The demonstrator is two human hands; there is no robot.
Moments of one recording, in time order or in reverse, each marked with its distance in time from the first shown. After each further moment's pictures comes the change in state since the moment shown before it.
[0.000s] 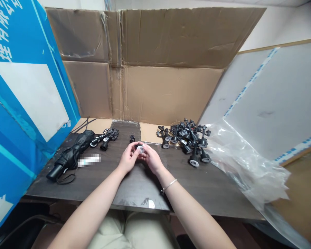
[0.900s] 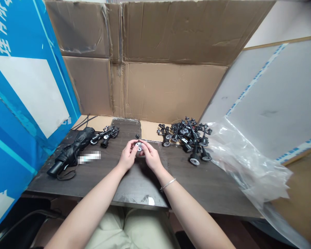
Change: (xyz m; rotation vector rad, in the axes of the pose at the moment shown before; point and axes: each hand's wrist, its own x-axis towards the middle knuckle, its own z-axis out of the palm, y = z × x) left_hand -0.002 0.006 -0.002 0.031 0.047 0.009; right_hand -0.005 0.005 -0.002 -0.538 0.066 -0.354
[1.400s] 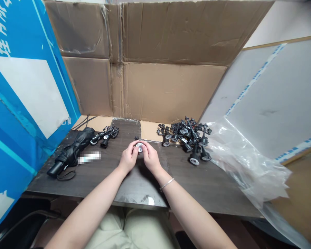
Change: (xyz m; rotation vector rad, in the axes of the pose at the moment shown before) left_hand -0.005 0.008 0.001 0.153 -0.010 0.055; right_hand -0.003 -0.005 0.003 -0.228 0.047 -0.248
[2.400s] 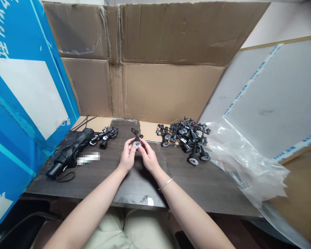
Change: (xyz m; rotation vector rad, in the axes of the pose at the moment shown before) left_hand 0.002 -0.006 0.008 -0.317 0.099 -0.040; right_hand -0.001 0.009 0.004 0.227 -0.036 0.138
